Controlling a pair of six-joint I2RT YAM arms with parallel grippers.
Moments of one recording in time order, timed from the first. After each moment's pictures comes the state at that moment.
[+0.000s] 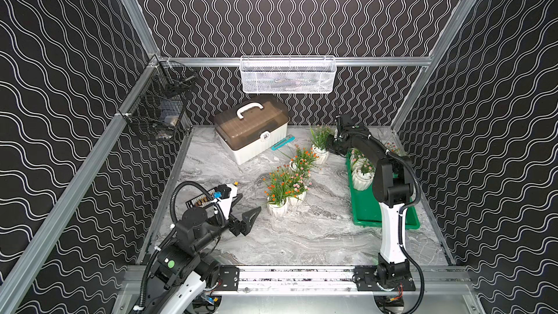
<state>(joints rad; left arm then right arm) -0.43 0.29 0.54 -0.48 0.26 -0.21 0.23 2.26 1.94 -0.78 -0.10 0.53</state>
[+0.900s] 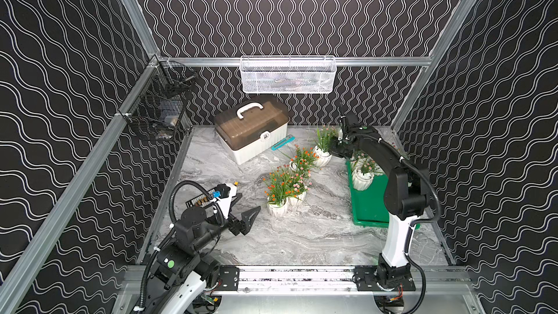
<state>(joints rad) -0.41 0.29 0.55 -0.49 0.28 -0.21 0.25 1.99 1.74 -0.83 -0.13 0.51</state>
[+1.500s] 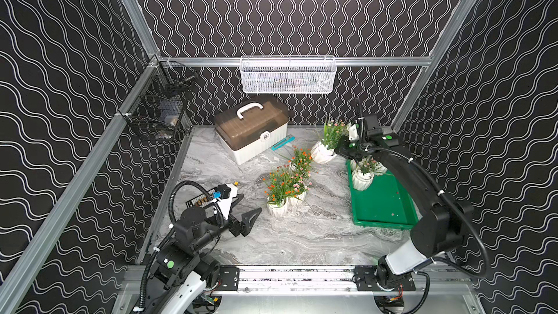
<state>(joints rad) -0.41 0.29 0.55 -0.49 0.32 -0.21 0.28 1.57 1.50 -0.81 -0.19 0.55</state>
